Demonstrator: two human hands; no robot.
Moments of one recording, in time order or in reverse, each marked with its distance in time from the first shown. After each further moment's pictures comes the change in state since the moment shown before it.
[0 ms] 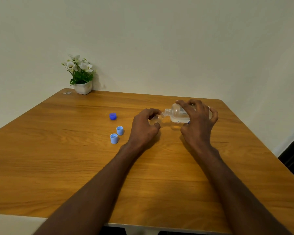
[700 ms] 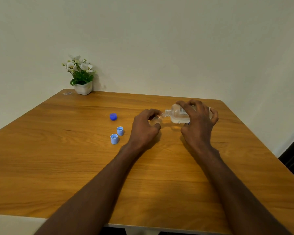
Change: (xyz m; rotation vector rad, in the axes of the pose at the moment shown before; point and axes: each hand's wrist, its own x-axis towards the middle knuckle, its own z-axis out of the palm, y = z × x) left_hand -0.002 0.007 0.003 0.007 -0.006 0.000; right_hand 0.000 0.003 -0.007 0.012 -0.006 0.006
